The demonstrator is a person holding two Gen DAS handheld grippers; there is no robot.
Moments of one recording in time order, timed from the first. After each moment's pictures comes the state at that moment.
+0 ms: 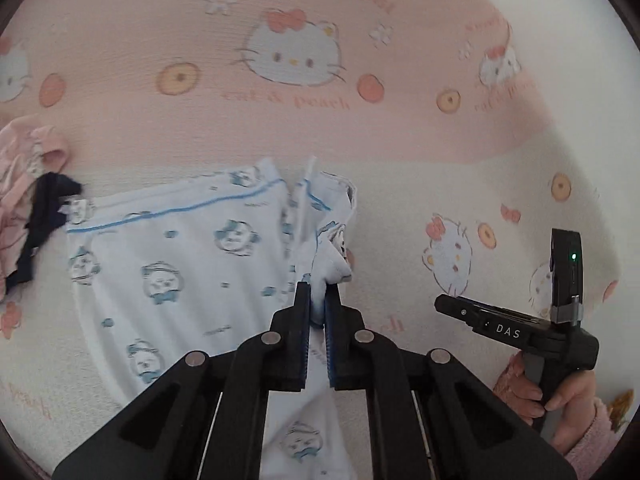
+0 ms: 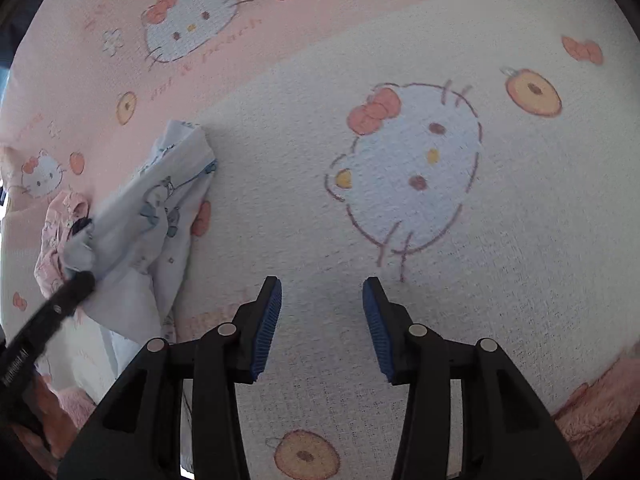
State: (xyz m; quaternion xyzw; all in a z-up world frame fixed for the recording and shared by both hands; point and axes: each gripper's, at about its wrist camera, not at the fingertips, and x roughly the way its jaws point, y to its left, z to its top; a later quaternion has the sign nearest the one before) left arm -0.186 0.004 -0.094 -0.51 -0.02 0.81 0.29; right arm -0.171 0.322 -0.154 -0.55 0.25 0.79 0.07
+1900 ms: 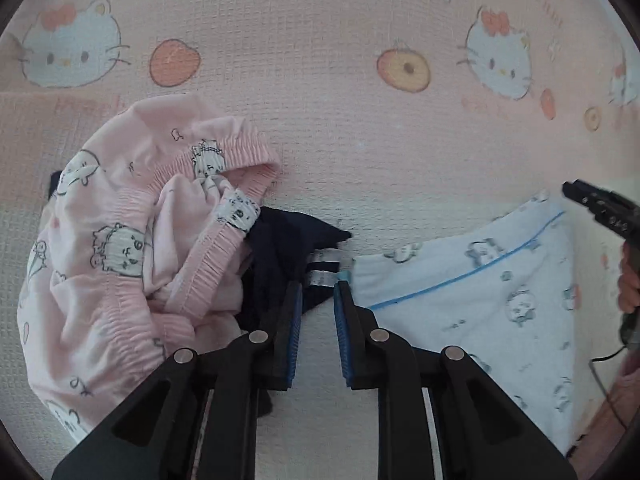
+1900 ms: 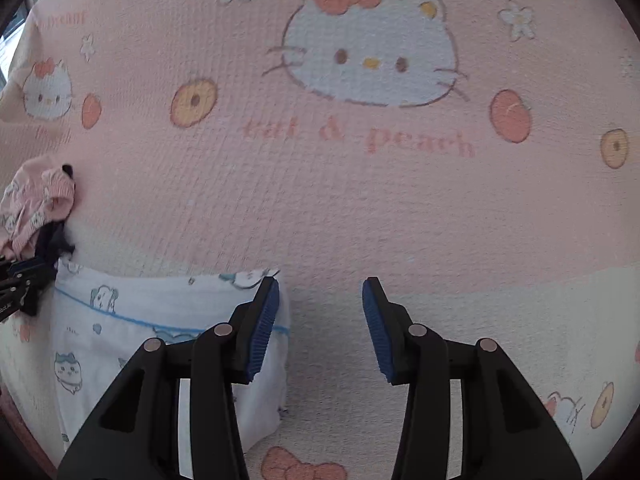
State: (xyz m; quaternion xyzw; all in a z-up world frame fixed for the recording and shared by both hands) left arm -0.332 -0.112 -0.158 -0.55 0.06 0.81 0.20; right arm -0.355 0.207 -0.148 -0.49 0.03 0.87 0.04
